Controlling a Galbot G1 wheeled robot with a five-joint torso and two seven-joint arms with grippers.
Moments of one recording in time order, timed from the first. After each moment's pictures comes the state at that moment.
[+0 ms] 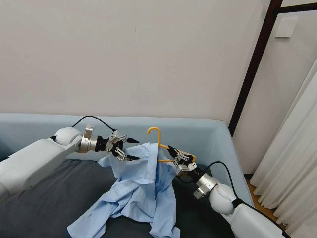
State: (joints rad) left arm -0.07 -0.72 0.69 -1.11 -0.94 -0.09 1.17; right arm -0.70 1.01 -0.14 1.50 -0.59 0.38 0.23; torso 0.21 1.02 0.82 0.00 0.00
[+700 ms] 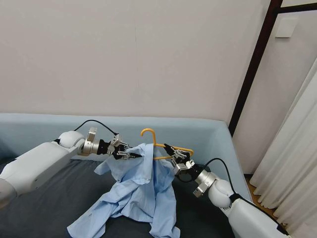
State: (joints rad) left arm -0.02 -0.74 0.67 -1.08 -0.93 -0.10 1.16; right arm -0.68 1.05 -0.13 1.45 -0.70 0.47 0.26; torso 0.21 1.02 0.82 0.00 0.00
